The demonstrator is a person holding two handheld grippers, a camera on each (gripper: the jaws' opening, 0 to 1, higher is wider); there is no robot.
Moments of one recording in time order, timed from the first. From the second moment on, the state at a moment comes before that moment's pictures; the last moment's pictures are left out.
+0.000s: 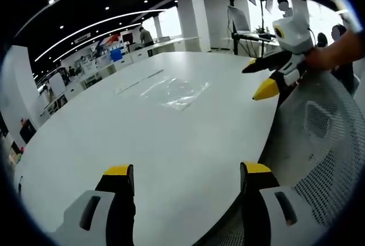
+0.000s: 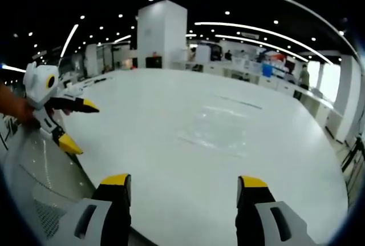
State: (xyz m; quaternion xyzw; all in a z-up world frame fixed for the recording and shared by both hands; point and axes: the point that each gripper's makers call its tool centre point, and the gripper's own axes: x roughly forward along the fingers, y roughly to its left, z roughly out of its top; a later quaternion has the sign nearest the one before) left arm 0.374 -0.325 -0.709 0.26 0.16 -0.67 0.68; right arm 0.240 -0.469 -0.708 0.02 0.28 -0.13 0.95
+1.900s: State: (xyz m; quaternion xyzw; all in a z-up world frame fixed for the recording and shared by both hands) left arm 0.386 -0.320 -0.715 0.25 0.20 -0.64 0.69; right arm 0.240 -0.472 -0.705 0.06 0.27 -0.14 0.95
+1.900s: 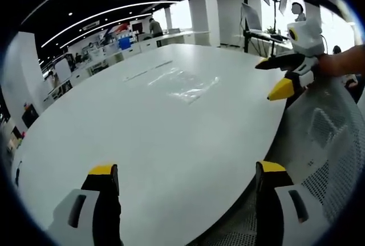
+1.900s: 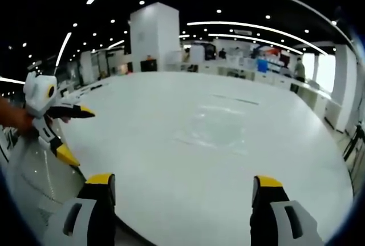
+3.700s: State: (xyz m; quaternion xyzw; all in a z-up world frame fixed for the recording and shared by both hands) left arm 0.385 -0.319 -0.714 0.27 0.19 -0.65 0.69; right arm 0.310 -0.512 -0.720 -0.03 0.34 0.00 0.94
